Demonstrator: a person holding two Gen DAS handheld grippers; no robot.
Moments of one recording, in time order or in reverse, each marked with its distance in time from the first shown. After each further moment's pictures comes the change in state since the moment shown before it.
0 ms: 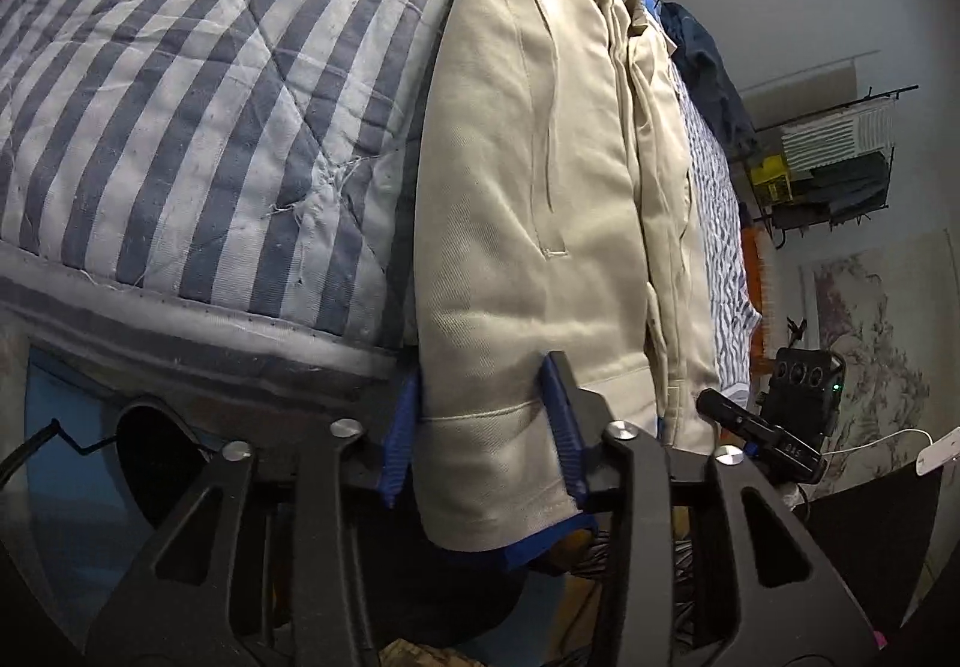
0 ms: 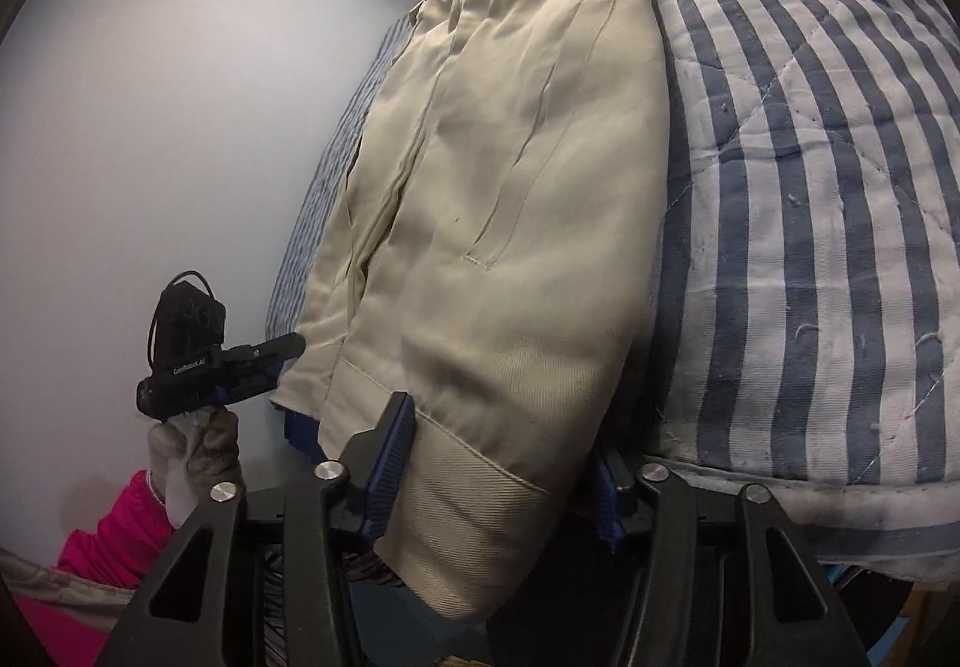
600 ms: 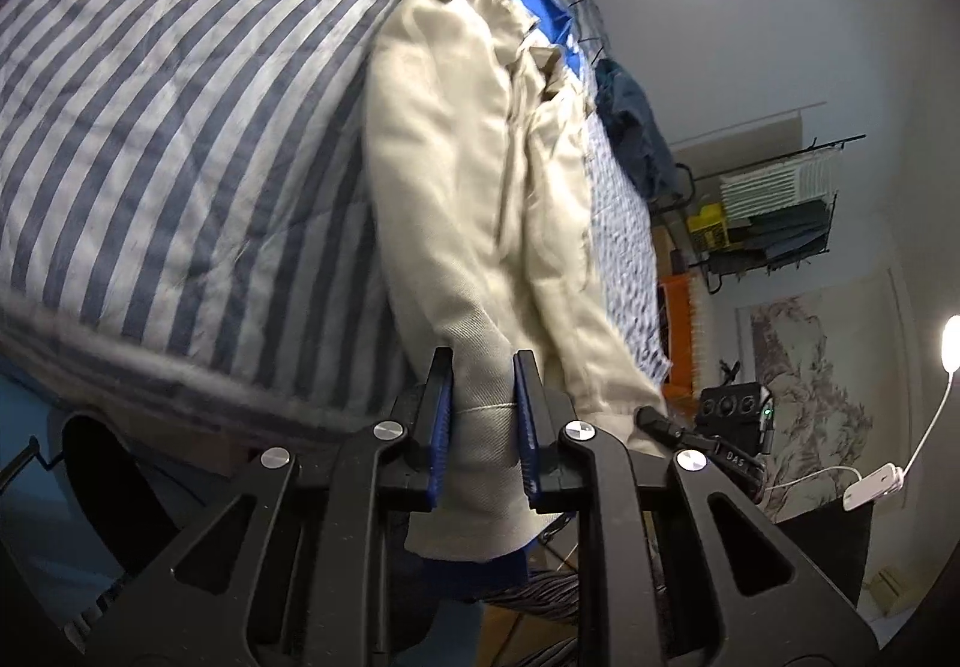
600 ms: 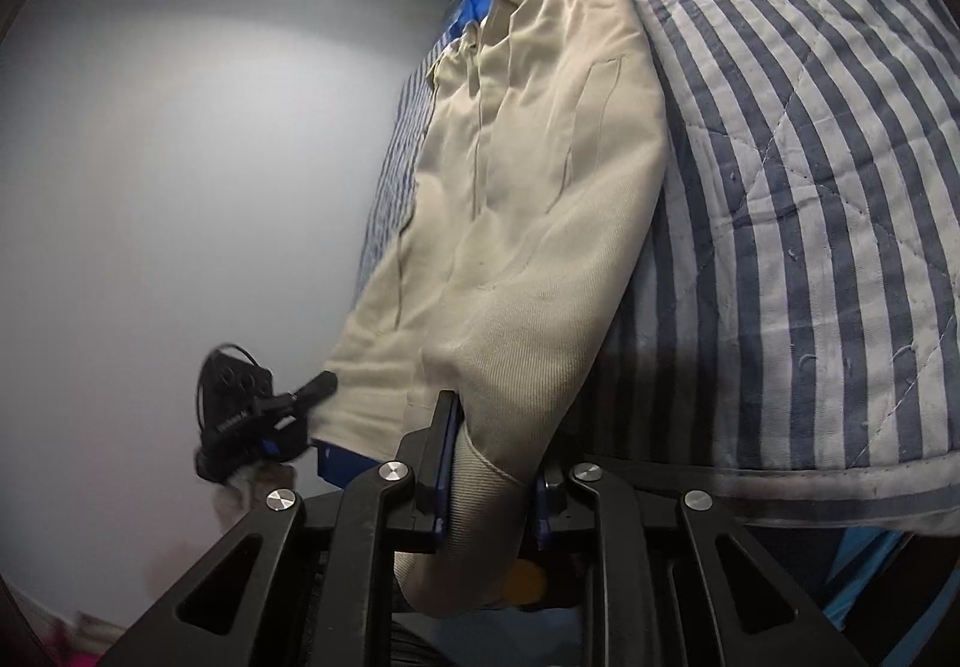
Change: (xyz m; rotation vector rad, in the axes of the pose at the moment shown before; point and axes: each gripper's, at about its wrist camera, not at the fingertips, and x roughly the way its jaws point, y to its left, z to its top) left arm -0.042 -0.040 0.026 -0.045 -0.103 -0.162; right arm -0.034 0.004 0.034 0.183 -0.068 0.158
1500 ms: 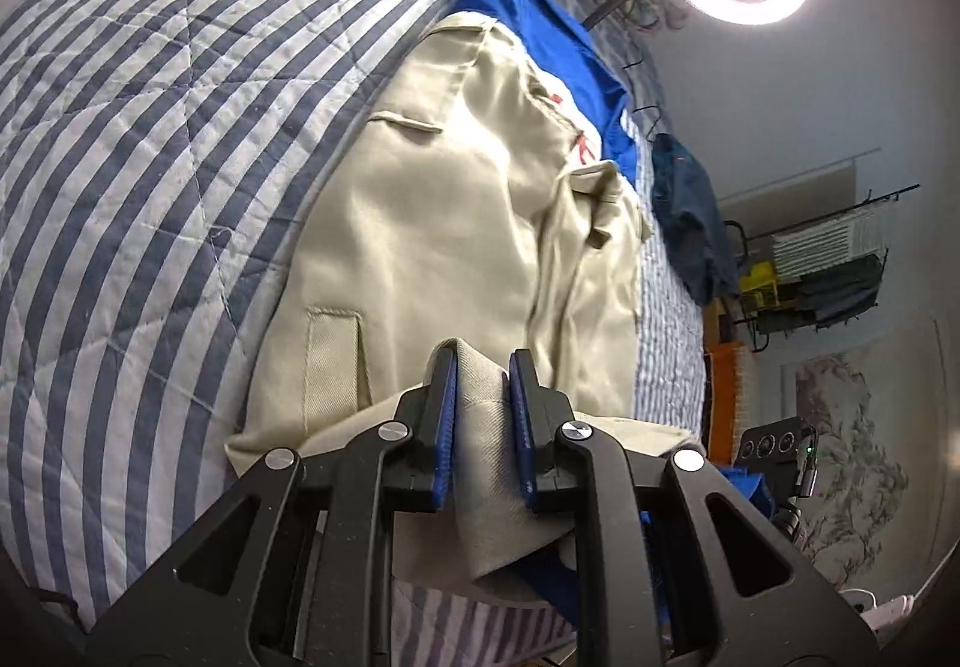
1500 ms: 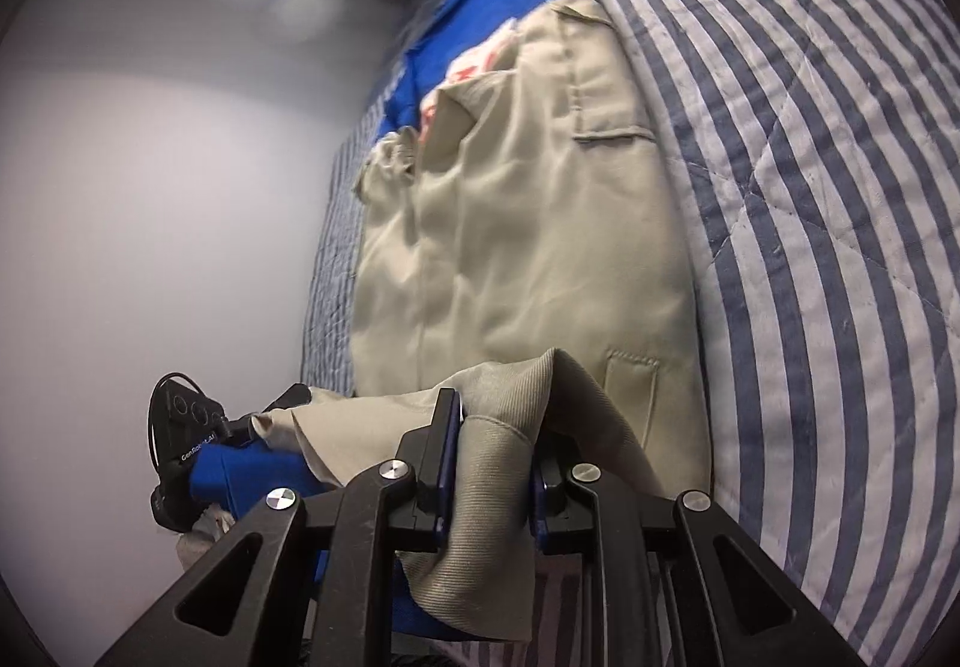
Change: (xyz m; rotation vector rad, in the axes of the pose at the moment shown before) left arm 0.094 -0.010 0.142 -0.048 -0.083 0.142; right arm 0.064 0.000 0.162 0.029 -0.040 -0.150
